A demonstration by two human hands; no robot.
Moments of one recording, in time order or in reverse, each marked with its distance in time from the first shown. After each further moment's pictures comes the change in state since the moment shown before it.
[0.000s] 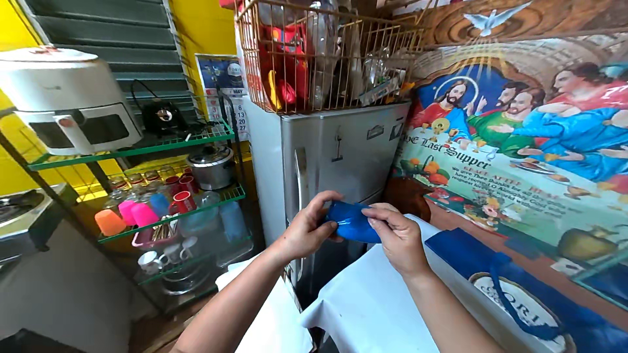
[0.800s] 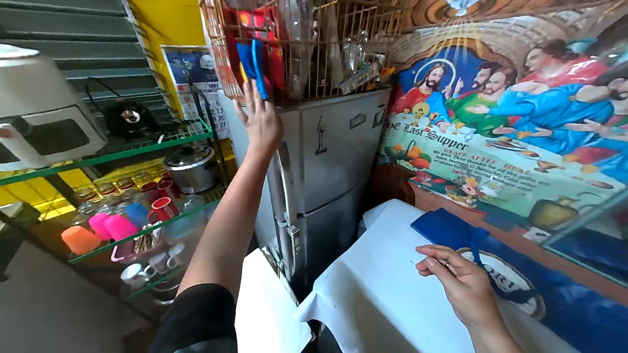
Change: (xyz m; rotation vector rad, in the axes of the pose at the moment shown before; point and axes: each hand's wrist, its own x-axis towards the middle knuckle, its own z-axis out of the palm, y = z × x) left_hand 0.167 -0.027 -0.124 1.390 0.685 0.078; right_hand -0.101 -0.009 -0.107 -0.216 0.188 0.397
